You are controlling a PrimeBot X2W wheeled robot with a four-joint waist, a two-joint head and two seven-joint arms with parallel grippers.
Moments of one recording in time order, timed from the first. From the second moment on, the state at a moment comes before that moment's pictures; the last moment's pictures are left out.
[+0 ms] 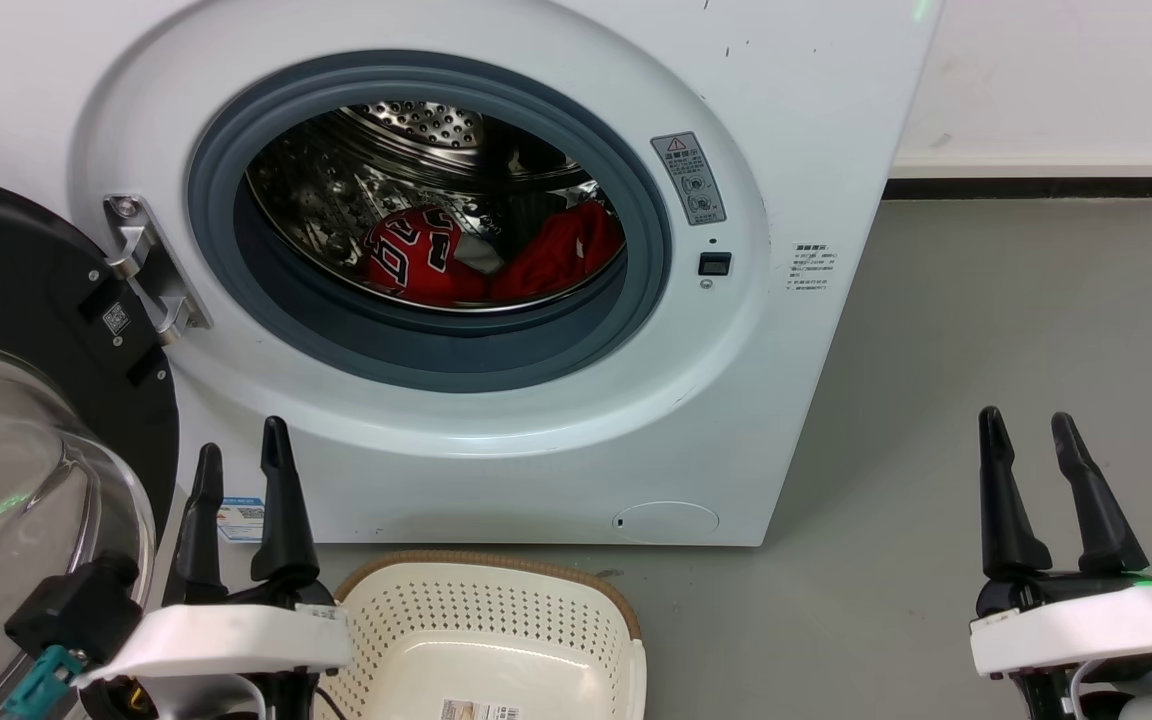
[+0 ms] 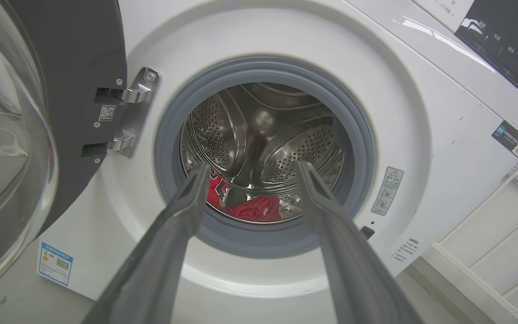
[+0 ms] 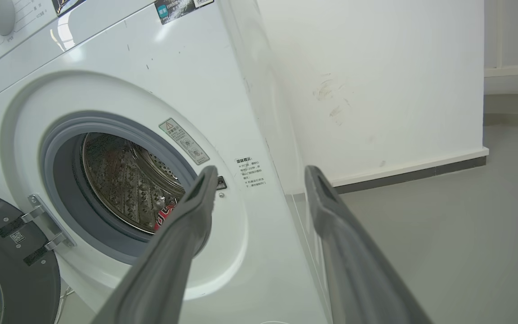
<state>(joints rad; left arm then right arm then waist) 0.02 0.05 0.01 -0.14 -0.60 0.04 -0.14 0.00 -0.05 -0.04 -0.06 0.39 0.13 -0.14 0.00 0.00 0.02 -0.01</state>
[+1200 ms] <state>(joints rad) 0.06 0.06 -0.11 -0.10 -0.19 0.09 -0.22 0.05 -0.05 -0.01 -0.06 -0.03 0.13 -0.22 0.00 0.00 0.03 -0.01</state>
